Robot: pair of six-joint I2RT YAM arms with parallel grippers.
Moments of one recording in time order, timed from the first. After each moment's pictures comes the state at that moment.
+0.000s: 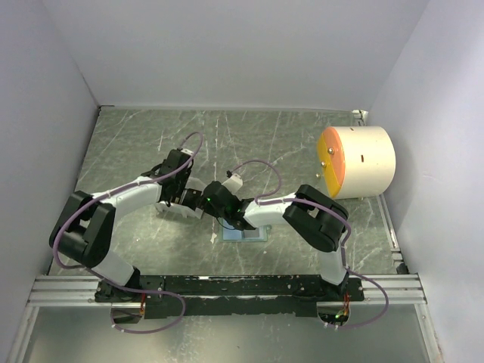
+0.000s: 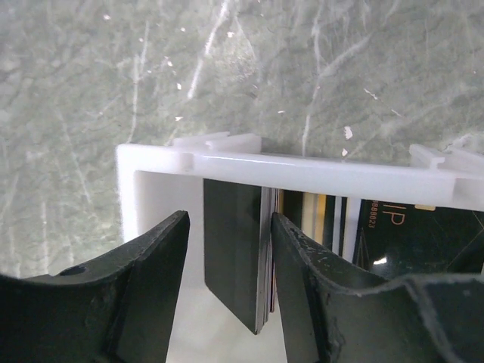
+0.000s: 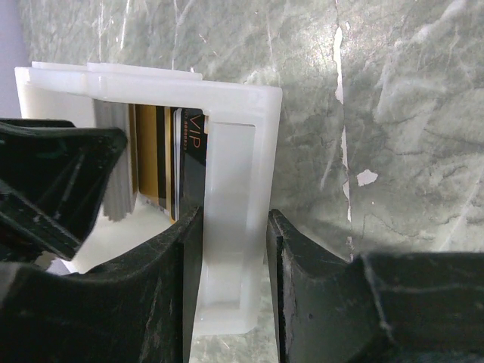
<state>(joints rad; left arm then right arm) -0.46 1.57 0.86 -0.24 -0.46 0.04 1.02 1.94 1.02 0.28 0.34 1.24</state>
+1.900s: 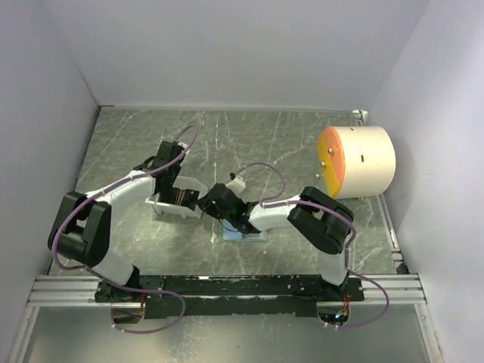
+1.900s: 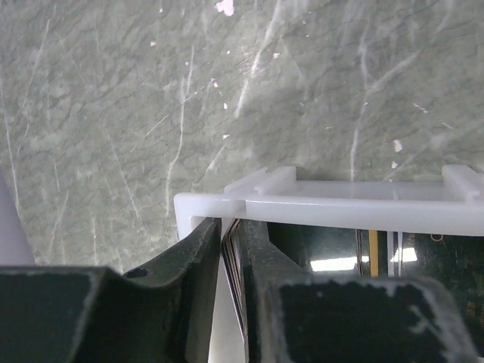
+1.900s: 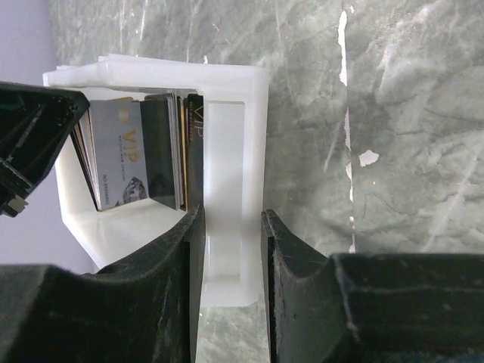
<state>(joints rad) -0.38 1.56 0.92 -0.28 -0.44 0.18 1.01 1.90 0.94 0.36 0.32 1.26</state>
